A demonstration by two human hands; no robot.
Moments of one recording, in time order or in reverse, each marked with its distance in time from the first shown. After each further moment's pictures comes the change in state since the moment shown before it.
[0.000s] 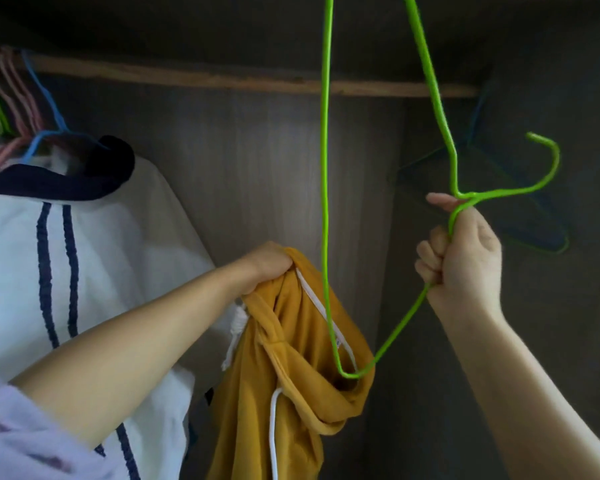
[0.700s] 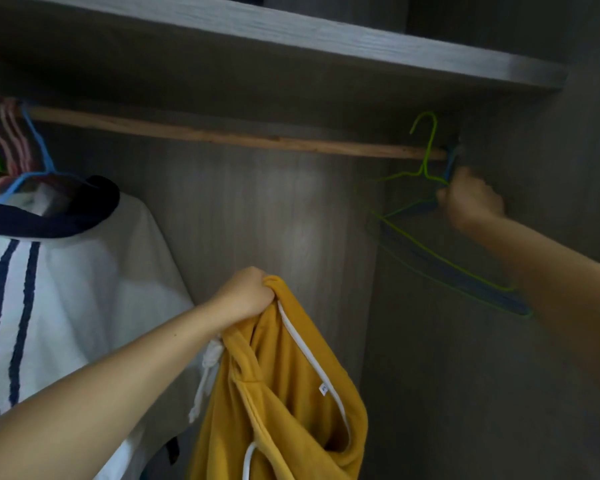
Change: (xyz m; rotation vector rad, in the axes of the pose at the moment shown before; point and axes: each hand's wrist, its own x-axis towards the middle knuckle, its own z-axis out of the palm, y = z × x) left_hand 0.007 0.033 0.004 0.171 0.173 0.133; right_hand 0.234 -0.060 -0.038 -1.721 0.037 -0.342
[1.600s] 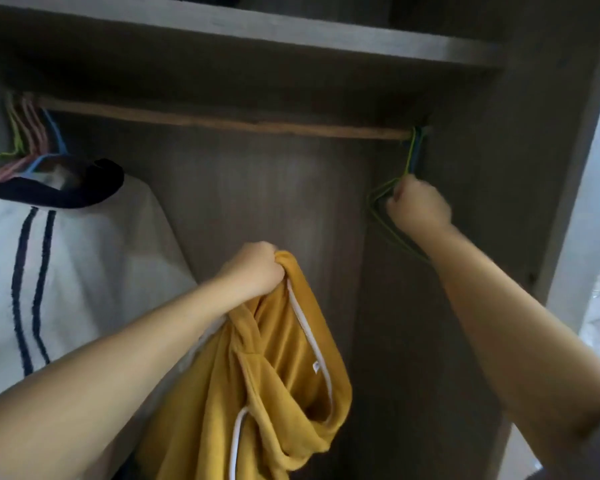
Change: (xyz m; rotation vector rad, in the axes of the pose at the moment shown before) left_hand -0.058 0.070 0.021 0.141 0.089 -0.008; right_hand -0.080 0.004 -0.018 0.170 -0.119 -0.115
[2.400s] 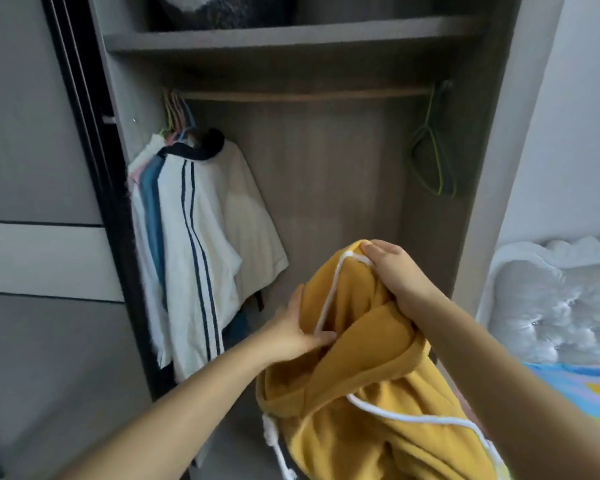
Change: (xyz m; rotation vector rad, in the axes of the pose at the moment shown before) left_hand -0.321 0.032 0.041 -0.304 -0.307 -0.271; right_hand -0.307 0.009 -0.113 1.033 -0.699 0.141
